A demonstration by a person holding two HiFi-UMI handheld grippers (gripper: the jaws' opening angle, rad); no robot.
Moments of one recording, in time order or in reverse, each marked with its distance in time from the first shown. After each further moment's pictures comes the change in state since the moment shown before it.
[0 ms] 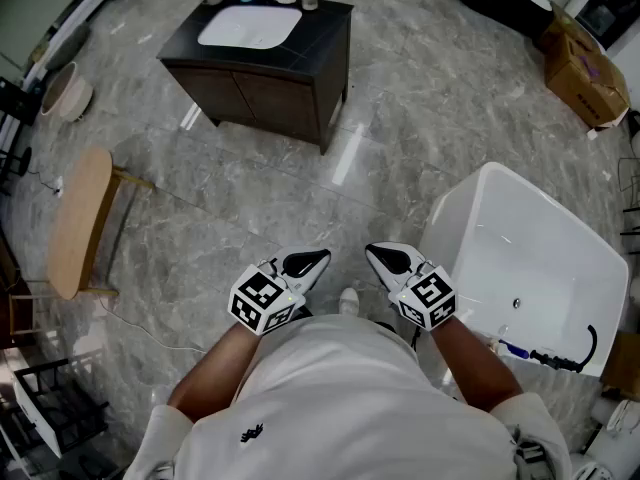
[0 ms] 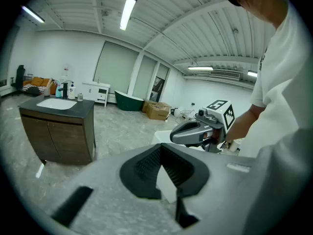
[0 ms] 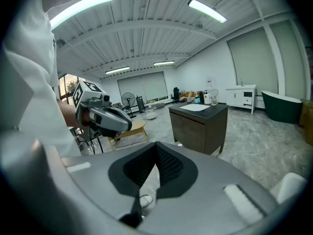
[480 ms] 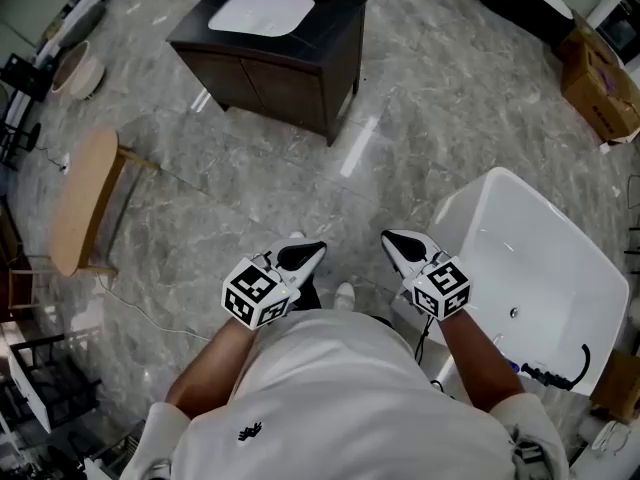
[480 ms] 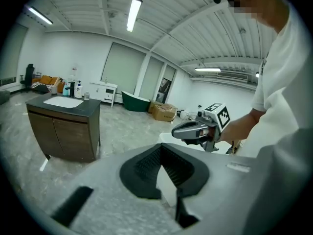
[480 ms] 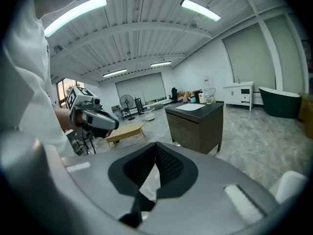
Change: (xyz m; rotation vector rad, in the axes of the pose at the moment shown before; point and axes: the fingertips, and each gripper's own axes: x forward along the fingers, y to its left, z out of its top) left arm 0.019 0.006 0.007 -0.040 -0.021 0.060; right arm -0.018 -0.059 -0.007 0.034 -0.016 -0.013
